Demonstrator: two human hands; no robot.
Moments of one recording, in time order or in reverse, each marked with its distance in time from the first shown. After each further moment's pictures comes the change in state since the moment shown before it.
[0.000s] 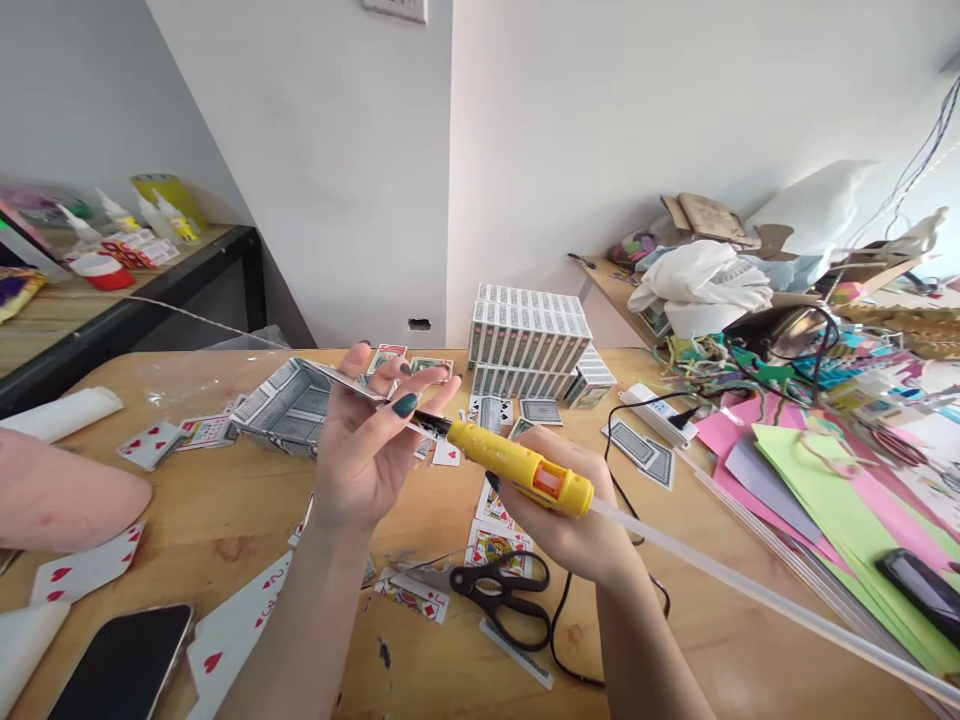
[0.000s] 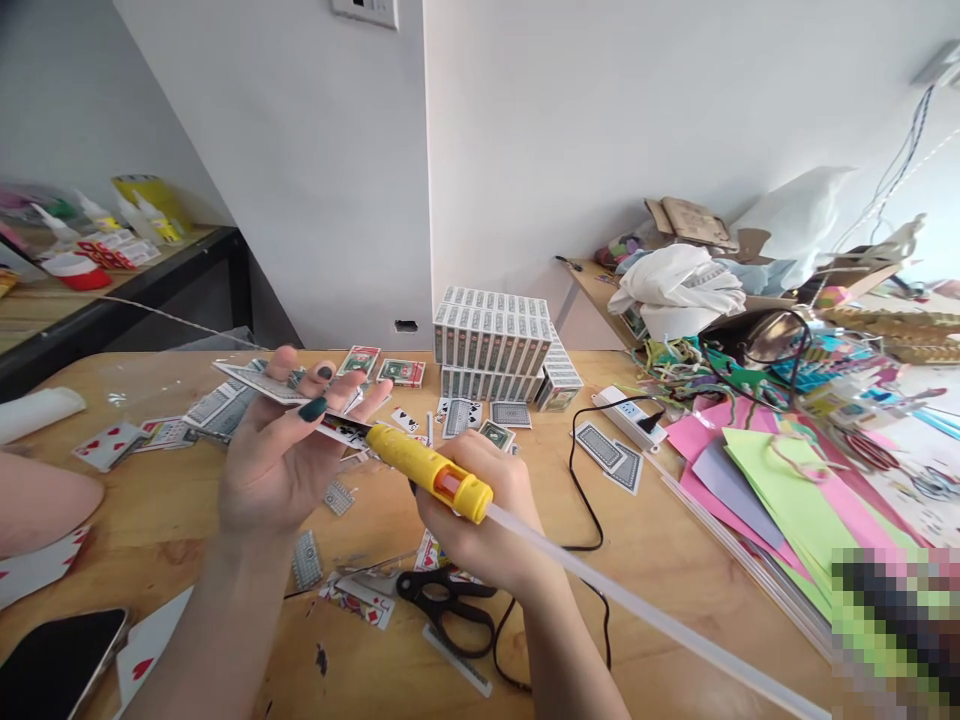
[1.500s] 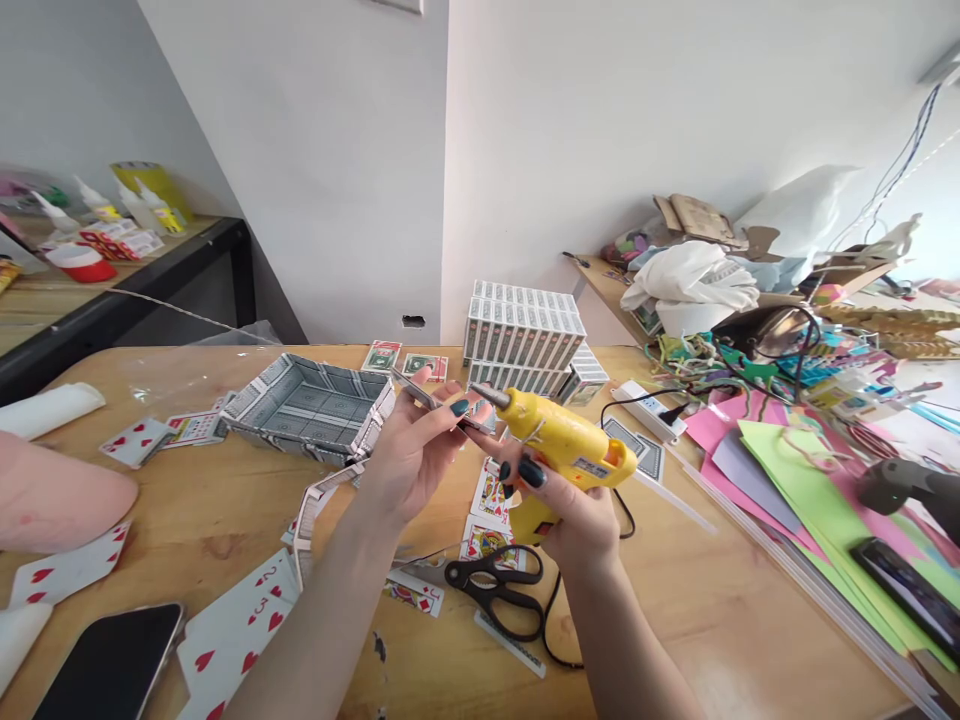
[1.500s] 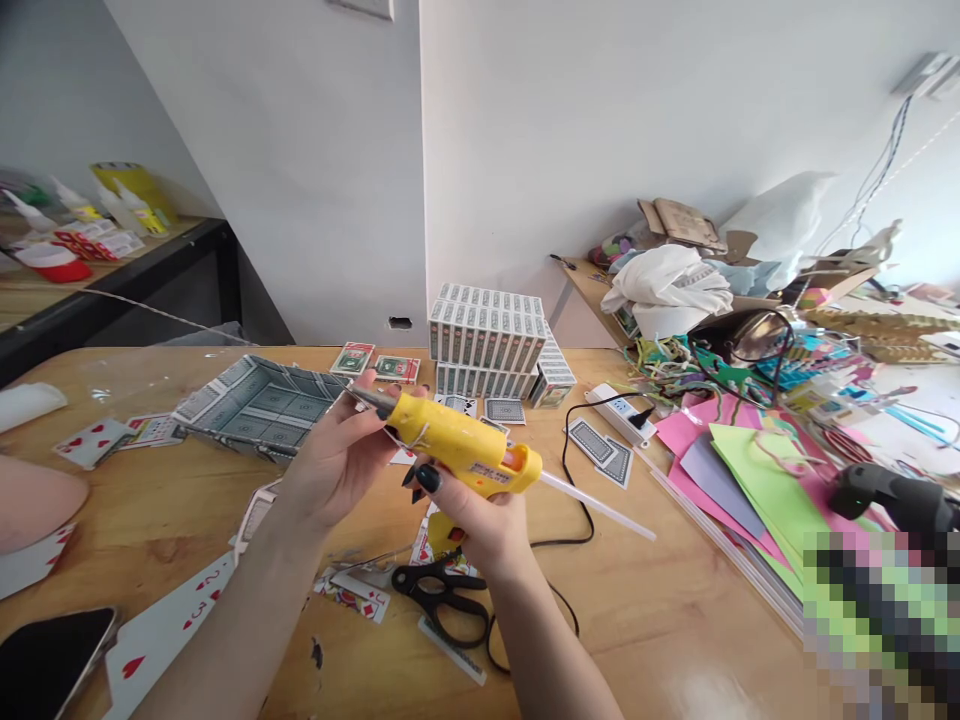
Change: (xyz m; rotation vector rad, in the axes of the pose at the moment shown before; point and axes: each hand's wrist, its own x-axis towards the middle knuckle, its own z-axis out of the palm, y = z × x) left_hand 0.001 -0.027 0.008 -0.047 0.191 -0.373; right_hand -0.003 -0.007 0.018 0.876 0.240 0.335
